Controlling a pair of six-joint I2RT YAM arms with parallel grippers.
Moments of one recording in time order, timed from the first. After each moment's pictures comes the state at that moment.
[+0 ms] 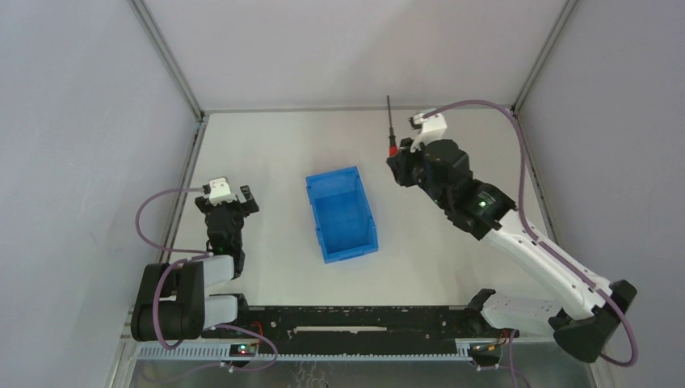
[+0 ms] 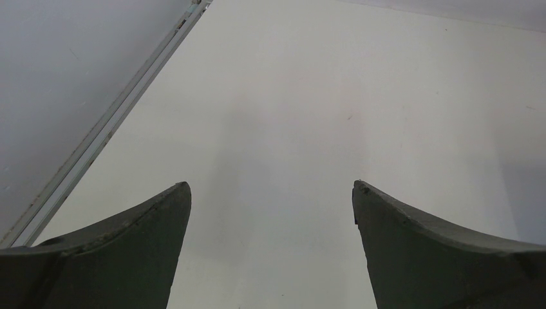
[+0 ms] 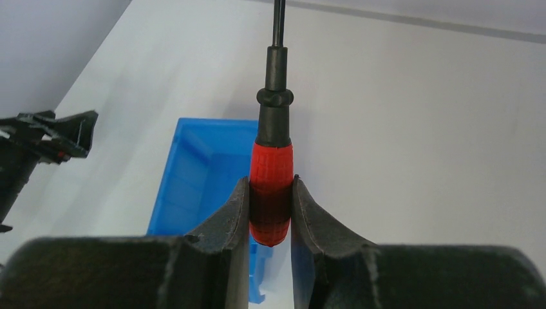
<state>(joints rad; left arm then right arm) 0.04 1.26 0.16 1.01 -0.21 -0.04 0.72 1.09 1.19 -0.39 0.29 0.27</state>
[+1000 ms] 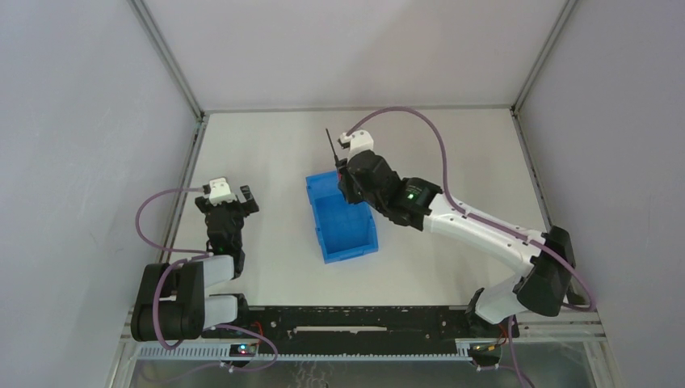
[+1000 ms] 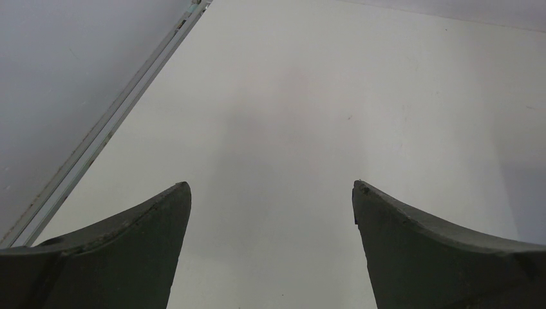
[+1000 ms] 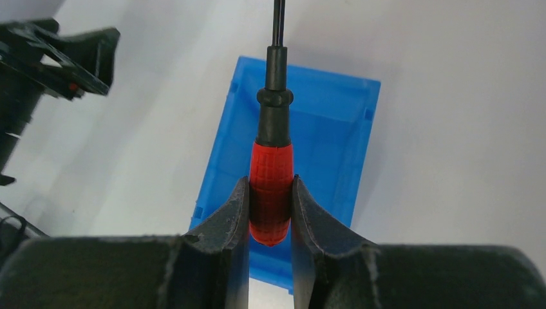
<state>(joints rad) 0.04 1.26 0.16 1.01 -0.21 -0.04 0.97 1.45 1.35 -0.41 0.36 0.35</state>
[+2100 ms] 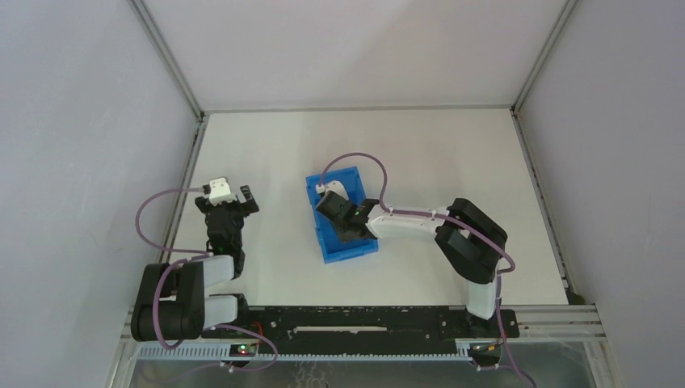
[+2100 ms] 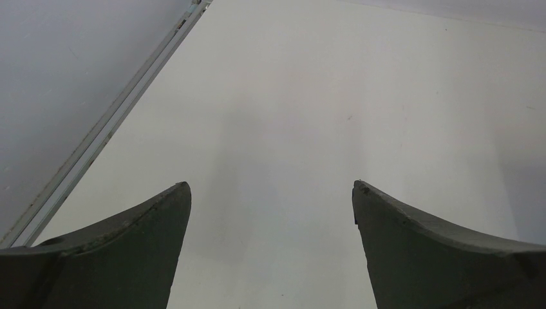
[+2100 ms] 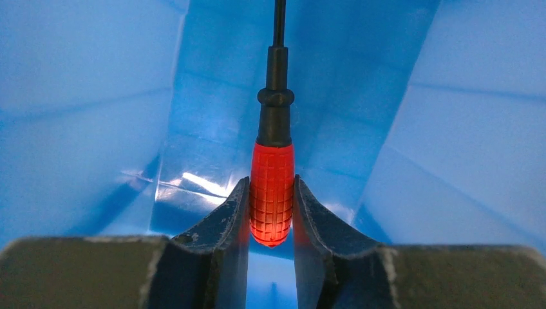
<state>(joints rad) 0.04 1.26 0.16 1.01 -0.21 -0.04 1.02 1.87 1.25 -0.42 0.31 0.40</state>
